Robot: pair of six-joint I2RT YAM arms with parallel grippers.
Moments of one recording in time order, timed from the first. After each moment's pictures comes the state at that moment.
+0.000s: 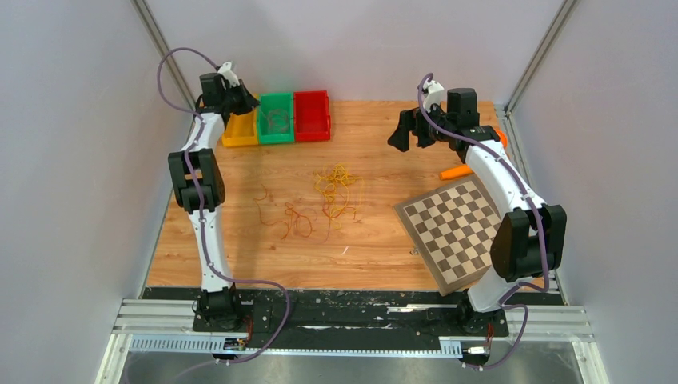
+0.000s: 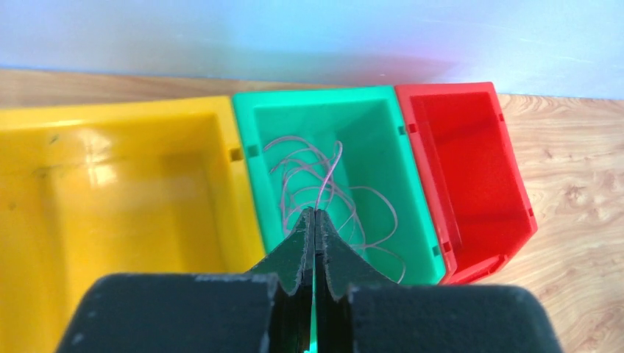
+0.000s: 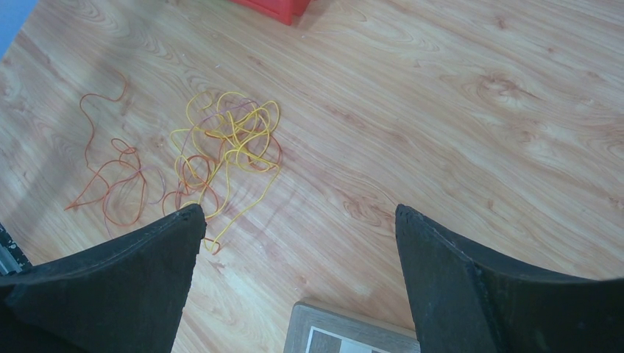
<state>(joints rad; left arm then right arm) 0.13 2.39 2.08 -0.14 0.50 -0.27 0.16 1.64 1.44 -0.37 -0.54 -0.01</state>
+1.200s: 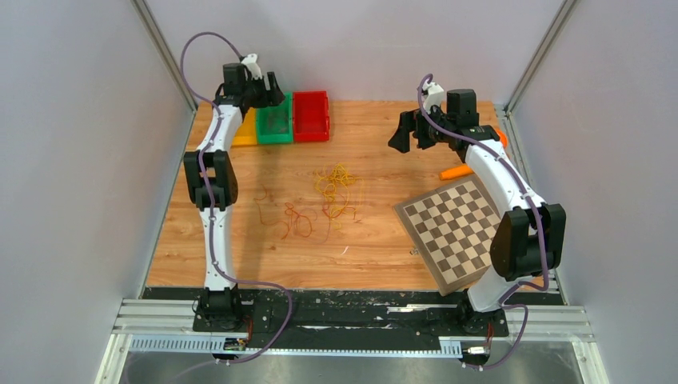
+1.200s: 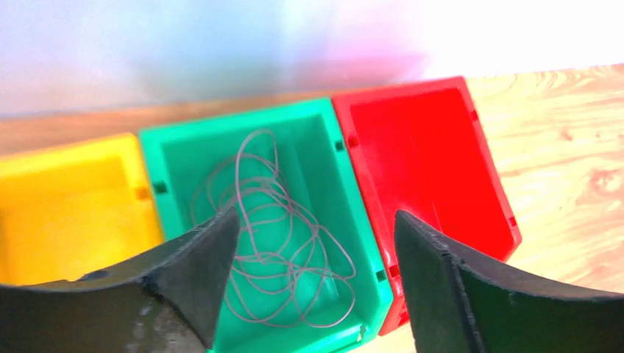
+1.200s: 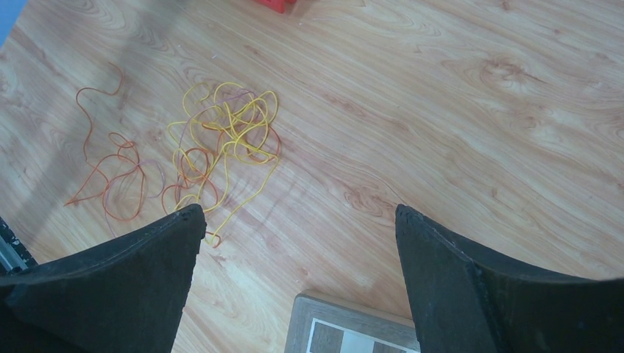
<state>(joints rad) 0.01 2.48 2.29 -0.31 0.39 -0.16 0.16 1.65 1.45 -0.40 -0.53 -0.01</state>
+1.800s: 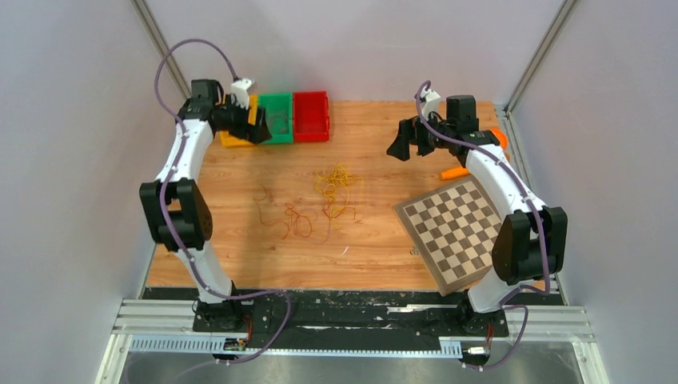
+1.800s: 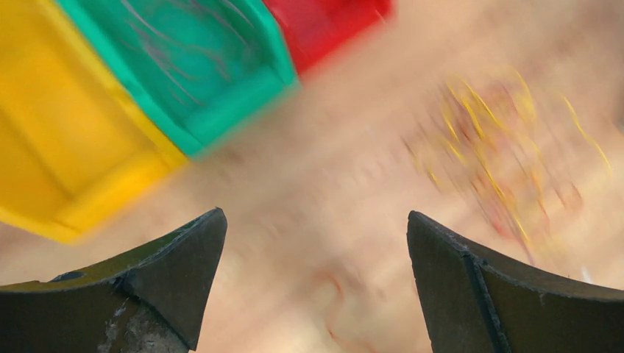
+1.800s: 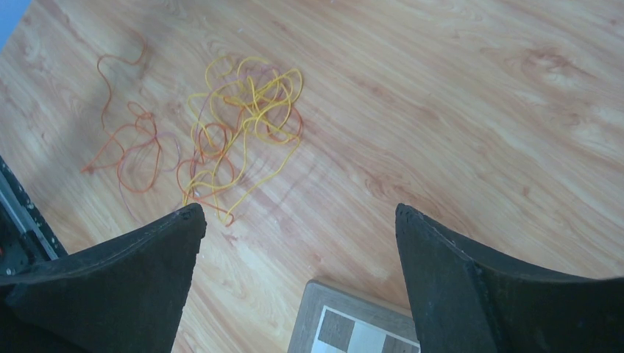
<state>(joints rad) 0.06 1.92 1.78 -0.58 0.56 0.28 0.16 1.63 1.41 -0.40 -0.60 -0.04</state>
